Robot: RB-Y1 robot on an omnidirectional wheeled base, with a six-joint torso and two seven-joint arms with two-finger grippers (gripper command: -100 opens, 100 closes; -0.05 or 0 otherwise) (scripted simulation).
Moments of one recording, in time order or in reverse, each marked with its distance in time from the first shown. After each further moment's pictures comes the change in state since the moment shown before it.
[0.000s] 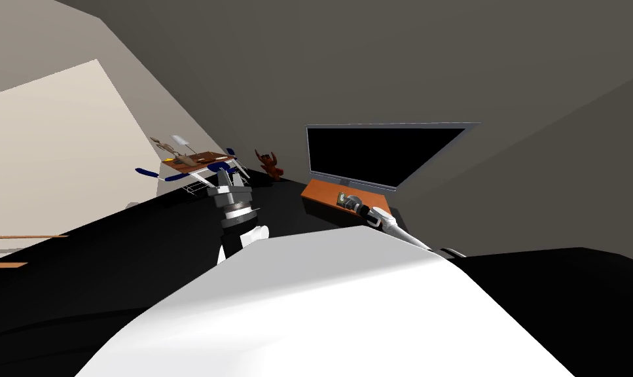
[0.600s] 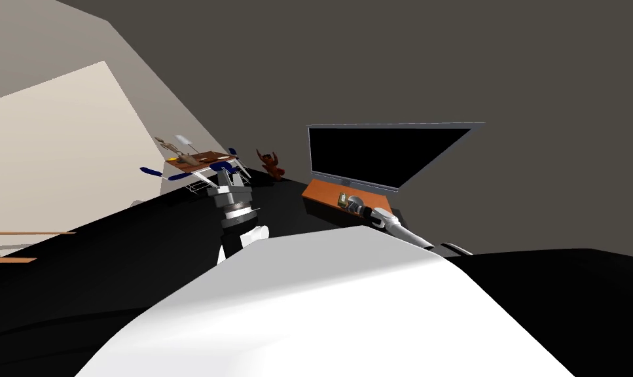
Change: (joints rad) left arm 0.000 0.000 0.000 0.000 0.000 0.000 0.000; right arm -0.038 -0.050 0.044 0.141 0.072 -0.009 0.033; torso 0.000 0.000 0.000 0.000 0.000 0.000
